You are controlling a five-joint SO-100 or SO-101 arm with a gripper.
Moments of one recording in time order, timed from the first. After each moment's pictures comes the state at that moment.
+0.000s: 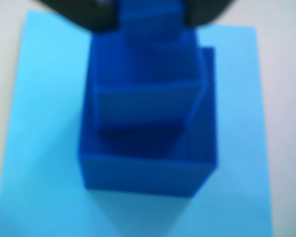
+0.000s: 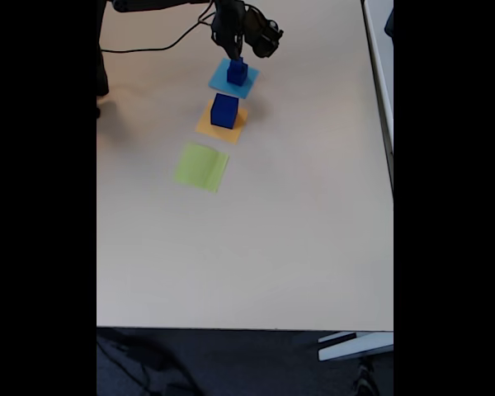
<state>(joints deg) -10.3 70.9 68.6 74.6 118.4</state>
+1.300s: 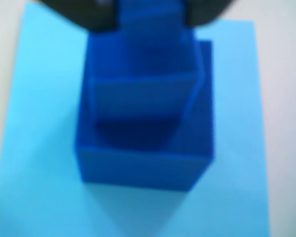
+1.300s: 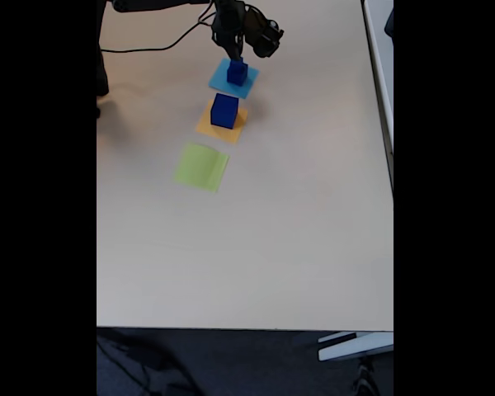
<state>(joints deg) -10.3 70.9 69.2 73.7 117.9</state>
